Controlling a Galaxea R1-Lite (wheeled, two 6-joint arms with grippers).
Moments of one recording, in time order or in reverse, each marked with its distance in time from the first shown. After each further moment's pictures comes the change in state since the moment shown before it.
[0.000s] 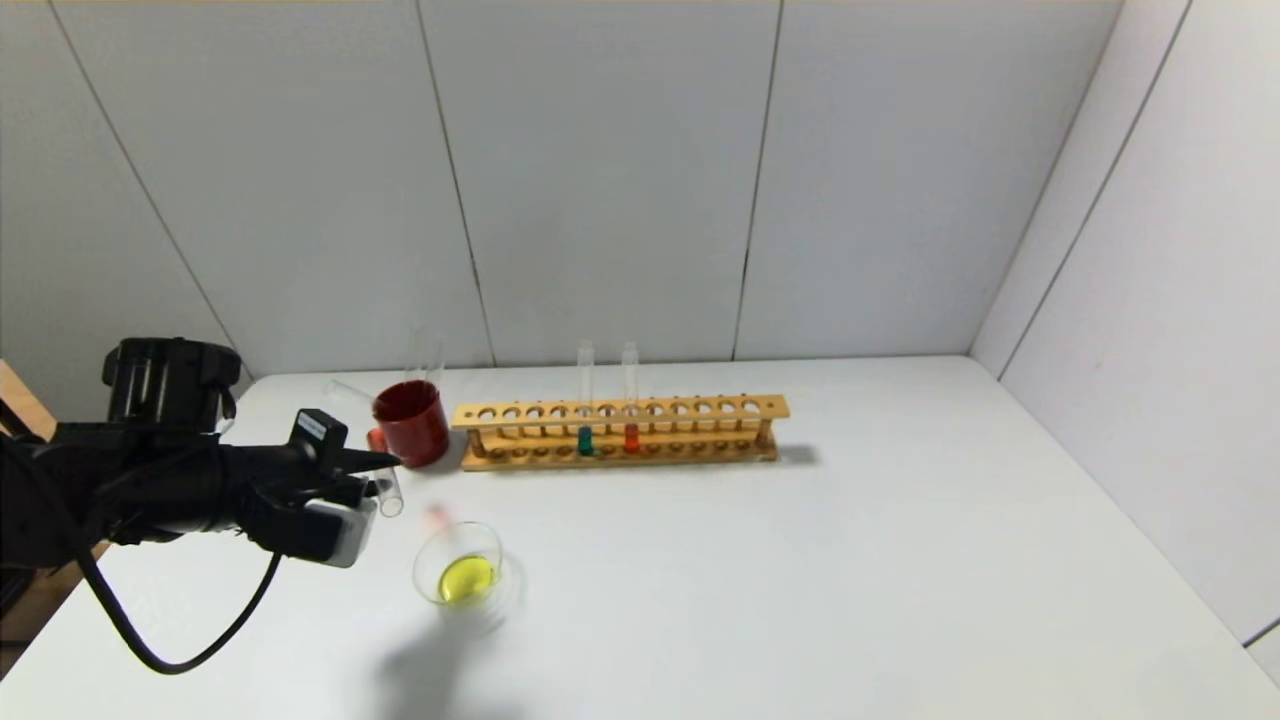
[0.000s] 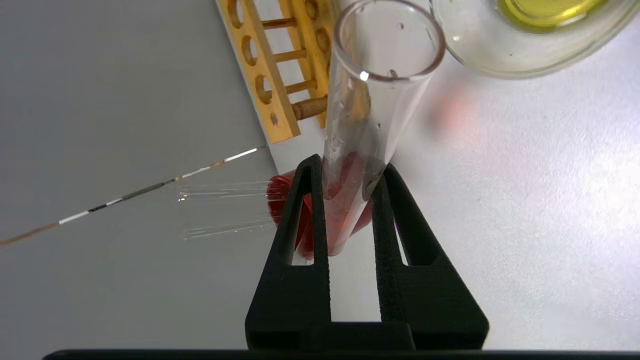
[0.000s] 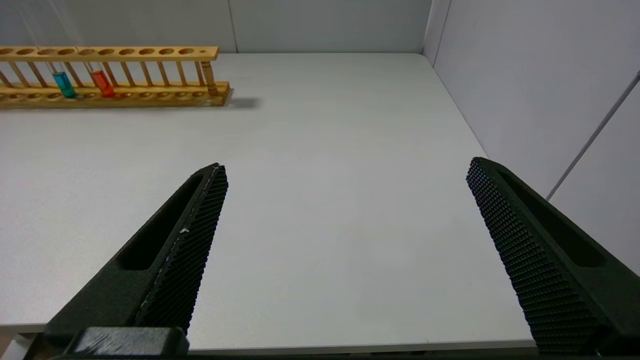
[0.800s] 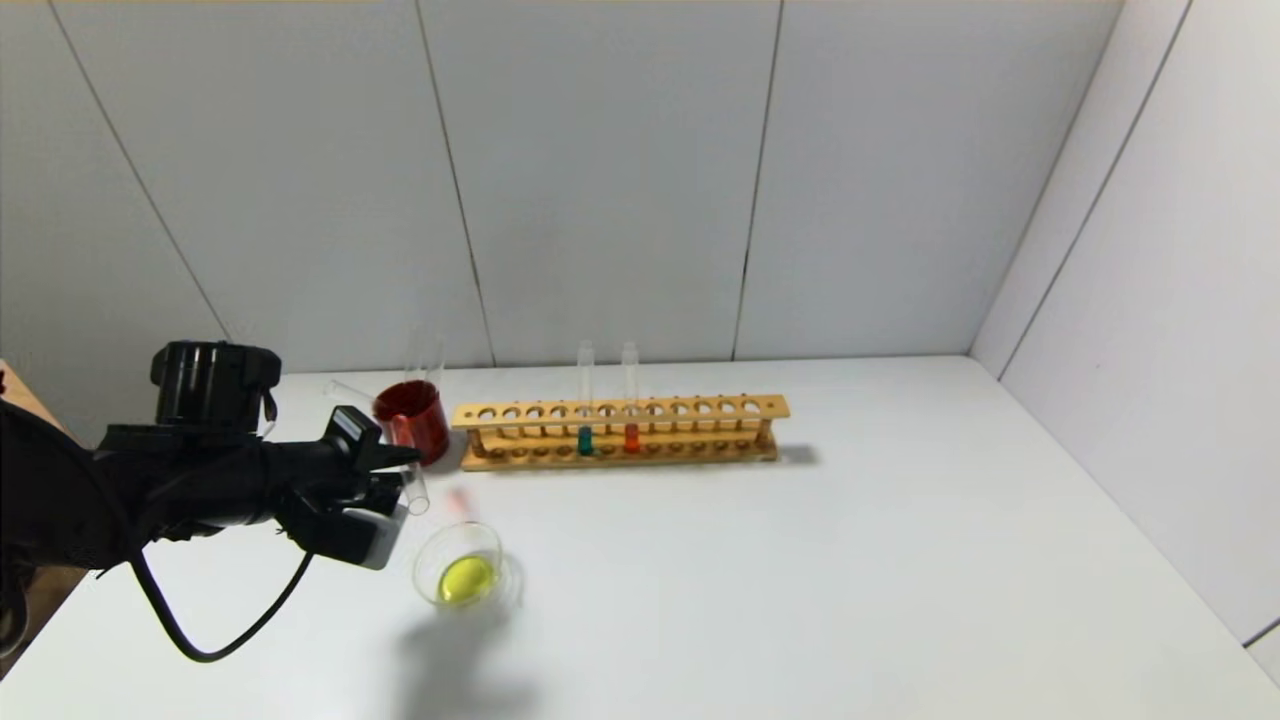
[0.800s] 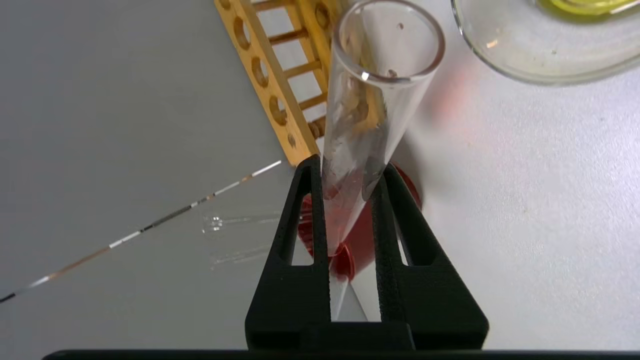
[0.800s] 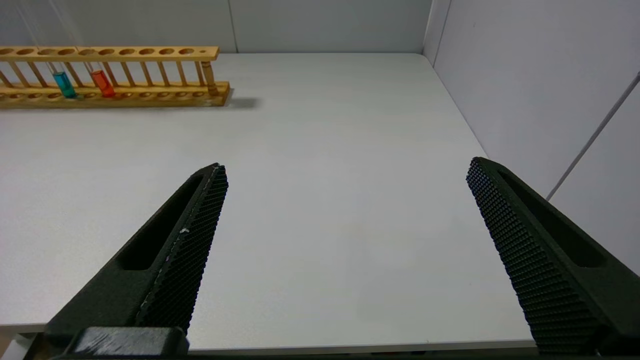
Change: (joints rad) left arm -0.073 0.058 -0.002 -0.104 0.060 0.042; right arm 0.000 0.000 0.000 0.000 0.000 0.000
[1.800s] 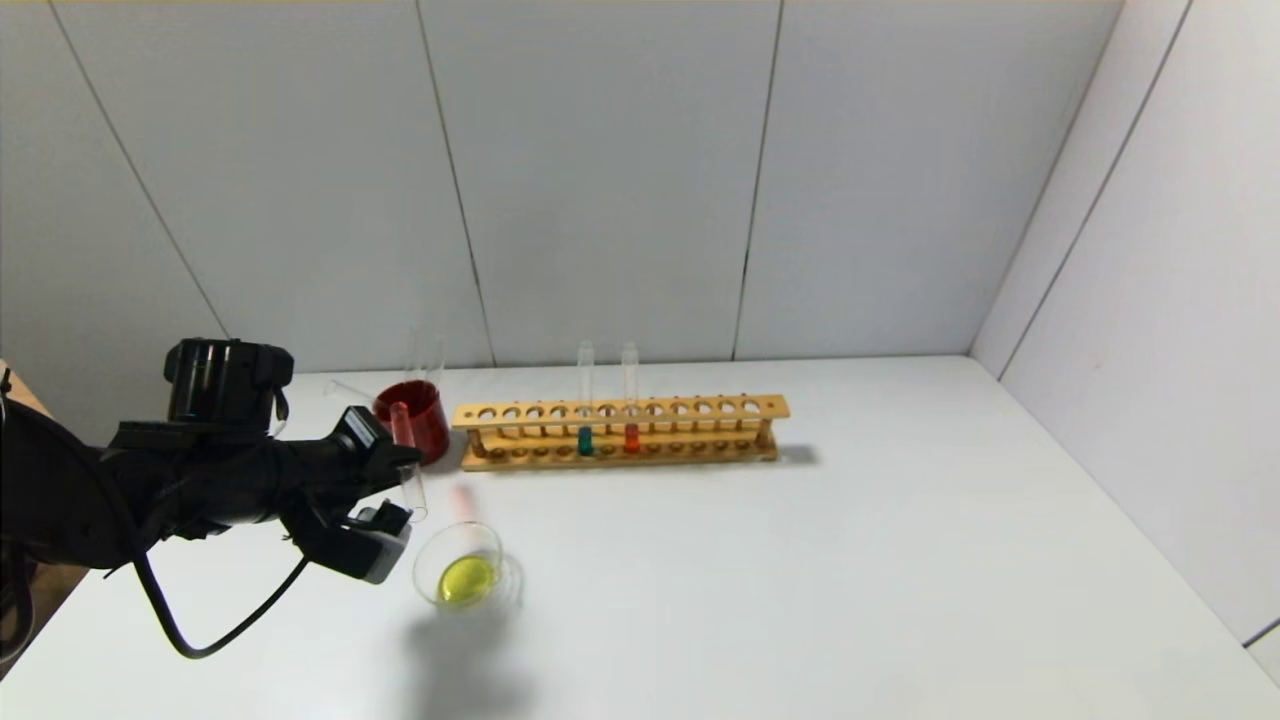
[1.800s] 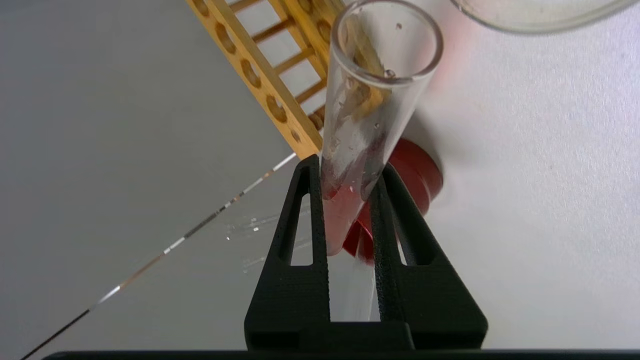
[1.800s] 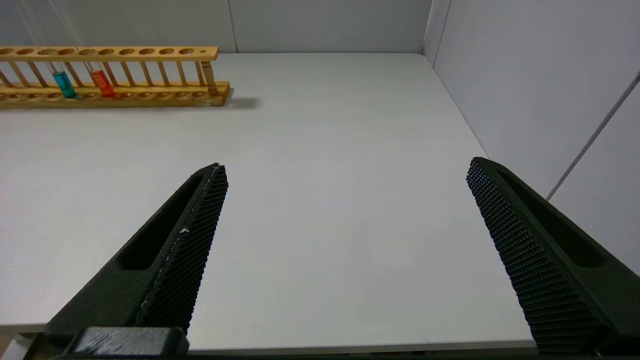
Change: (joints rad) left arm -0.023 -0.005 -0.008 0.010 0.106 0.169; right arm 0.000 0.000 0.000 0.000 0.000 0.000
